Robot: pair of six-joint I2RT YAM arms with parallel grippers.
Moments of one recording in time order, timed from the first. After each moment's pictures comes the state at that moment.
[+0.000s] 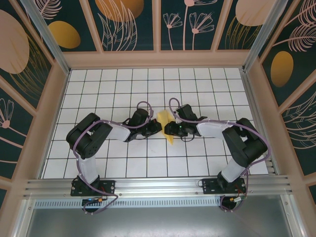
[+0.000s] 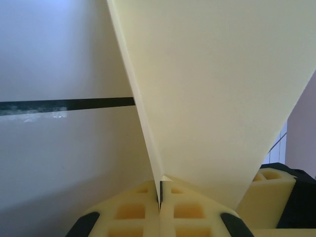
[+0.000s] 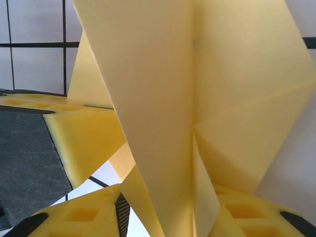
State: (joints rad) left arm -0.67 1.88 0.76 0.43 0.39 -1.01; right arm 0.62 1.65 0.78 -0.12 -0.36 0.63
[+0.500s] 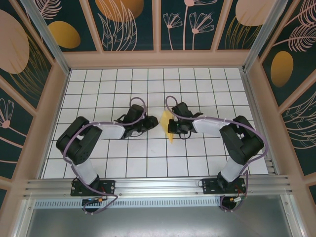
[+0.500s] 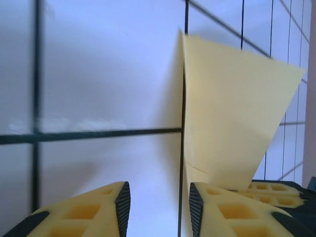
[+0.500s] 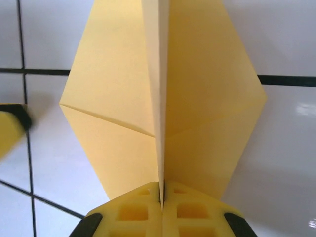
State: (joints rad) left arm -0.62 1.74 0.77 0.24 0.26 -0.97; right arm 0.65 1.69 0.88 -0.26 -0.16 0.63
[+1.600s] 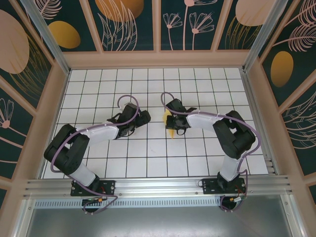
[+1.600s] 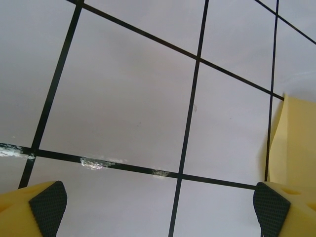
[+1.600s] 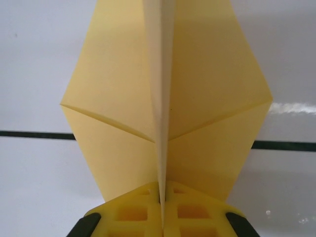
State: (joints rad) left arm -0.60 1.59 0.77 -0.01 -0.13 -0.92; right arm 0.67 1.80 1.04 -0.36 0.02 0.65
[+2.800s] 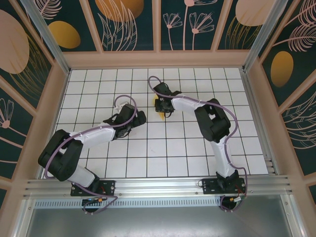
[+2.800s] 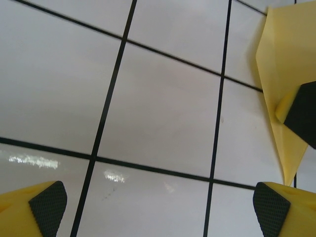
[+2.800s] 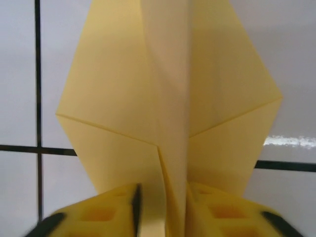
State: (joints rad) left arm -0.59 1.51 0.77 -0.10 -0.25 -0.84; right arm 0.65 2.17 1.58 -0.48 0.07 0.60
